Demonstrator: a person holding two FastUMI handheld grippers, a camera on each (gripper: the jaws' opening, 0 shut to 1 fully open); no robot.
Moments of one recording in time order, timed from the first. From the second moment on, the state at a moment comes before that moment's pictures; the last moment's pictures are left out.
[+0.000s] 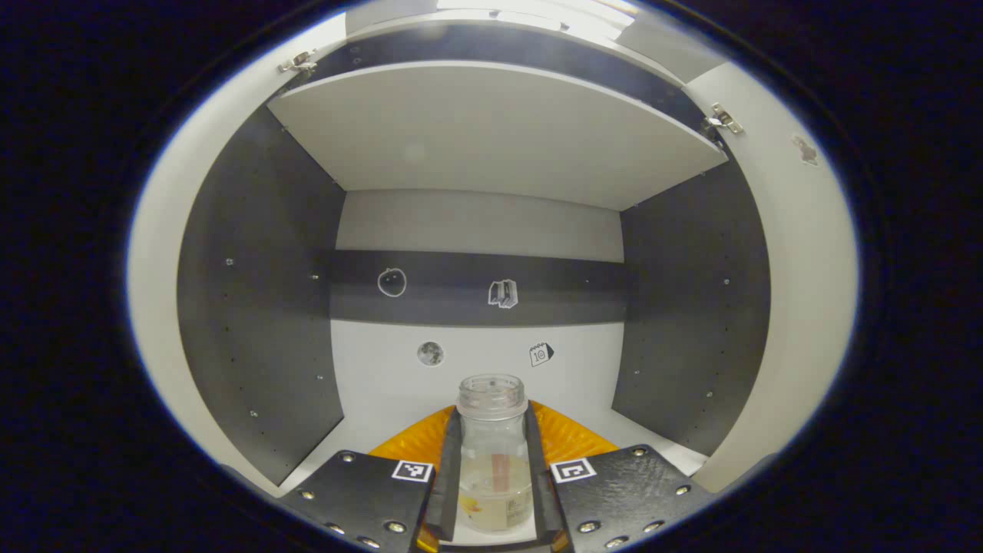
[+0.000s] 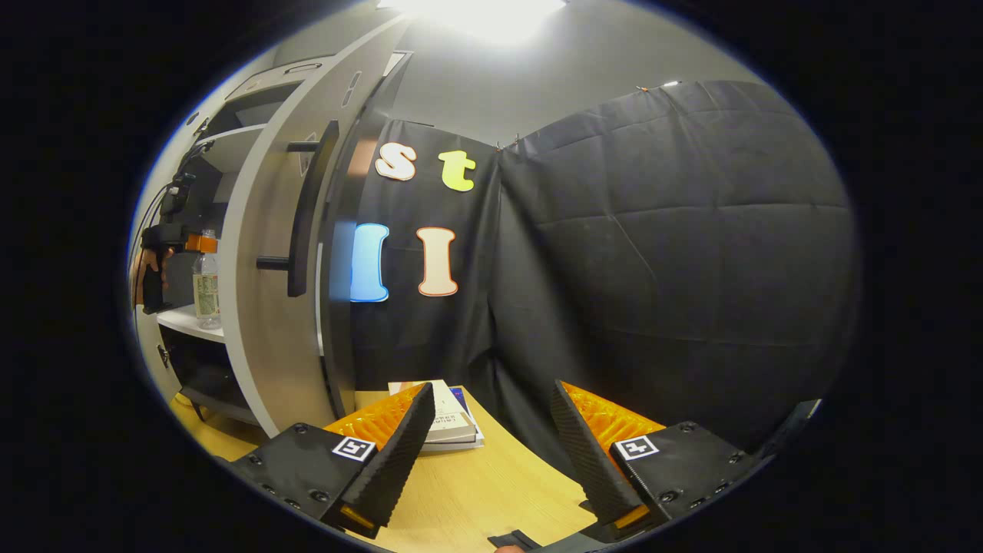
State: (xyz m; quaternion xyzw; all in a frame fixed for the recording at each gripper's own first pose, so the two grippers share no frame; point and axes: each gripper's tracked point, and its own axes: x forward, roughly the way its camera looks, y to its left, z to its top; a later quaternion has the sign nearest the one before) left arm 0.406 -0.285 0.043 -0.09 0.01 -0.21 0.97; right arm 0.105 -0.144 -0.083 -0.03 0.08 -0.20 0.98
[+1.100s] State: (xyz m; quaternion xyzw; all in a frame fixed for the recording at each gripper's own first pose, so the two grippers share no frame) left arm 0.215 -0.227 -0.034 -0.11 0.03 -0.18 0.98; right arm 0.024 -0.129 -0.099 -0.02 0.09 -0.09 0.99
